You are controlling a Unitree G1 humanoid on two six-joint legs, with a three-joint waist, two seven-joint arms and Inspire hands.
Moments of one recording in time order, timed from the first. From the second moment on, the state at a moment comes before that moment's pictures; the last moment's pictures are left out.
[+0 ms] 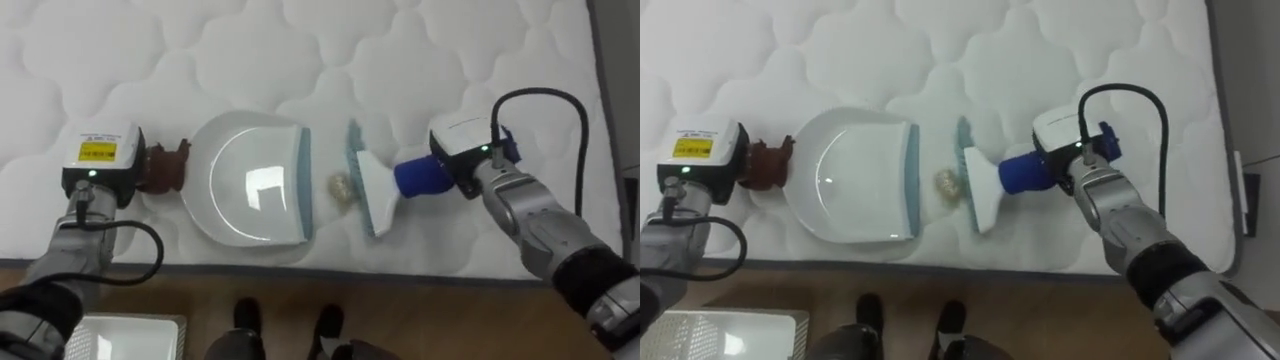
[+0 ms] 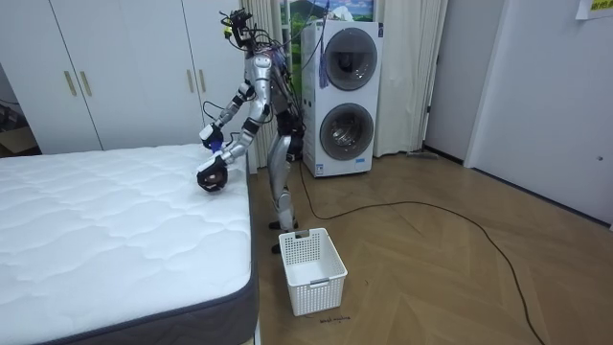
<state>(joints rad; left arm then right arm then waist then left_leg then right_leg) -0.52 0.56 -0.49 0.98 0.94 0.11 0.49 -0.56 -0.53 0.64 0.71 -0.94 0.10 -0.07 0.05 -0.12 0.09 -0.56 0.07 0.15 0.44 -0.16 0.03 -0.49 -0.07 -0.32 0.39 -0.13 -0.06</state>
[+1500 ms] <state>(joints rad) -0.52 0.48 -0.49 0.98 1.01 0.17 0.40 -0.50 -0.44 0.63 0.76 -0.45 0.08 0.05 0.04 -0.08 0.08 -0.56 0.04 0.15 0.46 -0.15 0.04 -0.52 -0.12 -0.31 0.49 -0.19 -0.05</state>
